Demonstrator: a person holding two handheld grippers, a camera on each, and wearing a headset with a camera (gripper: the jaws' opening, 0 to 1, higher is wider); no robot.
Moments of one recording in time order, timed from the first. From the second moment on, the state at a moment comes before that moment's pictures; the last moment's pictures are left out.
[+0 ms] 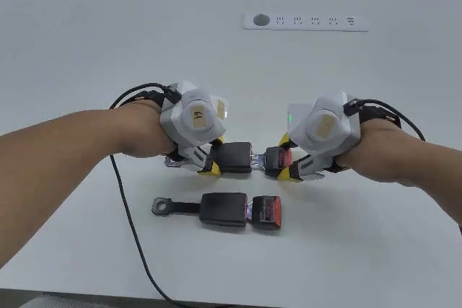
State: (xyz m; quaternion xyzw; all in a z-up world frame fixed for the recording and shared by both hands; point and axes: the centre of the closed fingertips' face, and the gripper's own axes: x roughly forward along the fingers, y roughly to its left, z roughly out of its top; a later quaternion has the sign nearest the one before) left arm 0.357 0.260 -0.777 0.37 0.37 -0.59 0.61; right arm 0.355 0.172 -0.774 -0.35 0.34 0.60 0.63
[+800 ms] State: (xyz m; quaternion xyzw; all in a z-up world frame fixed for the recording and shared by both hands) left arm 0.358 0.258 -0.778 0.37 0.37 -0.60 0.60; right arm 0.356 0.186 -0.772 -0.36 0.34 0.61 0.62
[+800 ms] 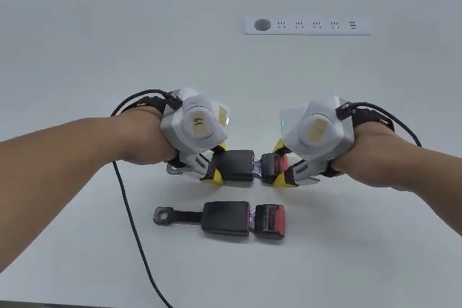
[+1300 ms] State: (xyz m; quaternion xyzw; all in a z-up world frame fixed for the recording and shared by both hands) left arm 0.357 0.258 -0.778 0.37 0.37 -0.60 0.60; right arm 0.356 0.190 -0.774 -0.36 0.34 0.61 0.63
